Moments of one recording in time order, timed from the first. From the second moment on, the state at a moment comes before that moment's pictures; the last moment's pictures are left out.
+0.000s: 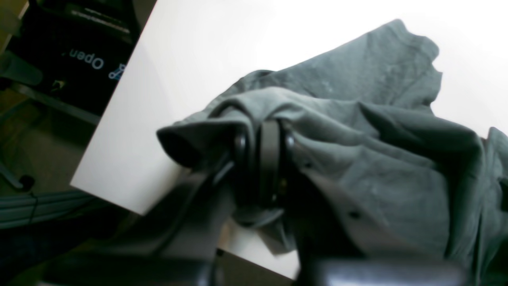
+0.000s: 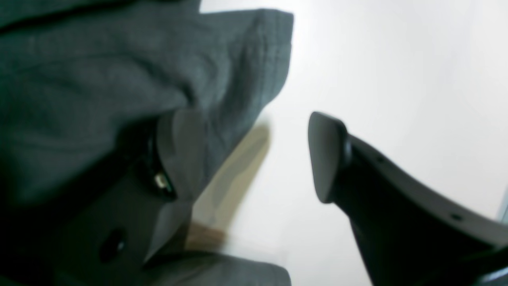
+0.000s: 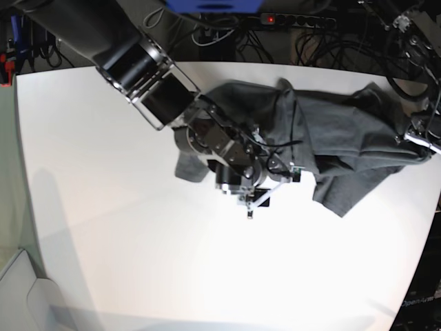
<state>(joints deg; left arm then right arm) 6.2 -12.5 -42.8 111.6 -20.1 -15.6 64.7 27.4 -8.6 -41.9 56.3 -22.3 39.5 -39.2</state>
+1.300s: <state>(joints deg) 5.9 -10.9 -42.6 111.6 -20.4 -15.6 64.7 33.7 3.4 -24.4 70.2 -22.1 40.5 -46.9</state>
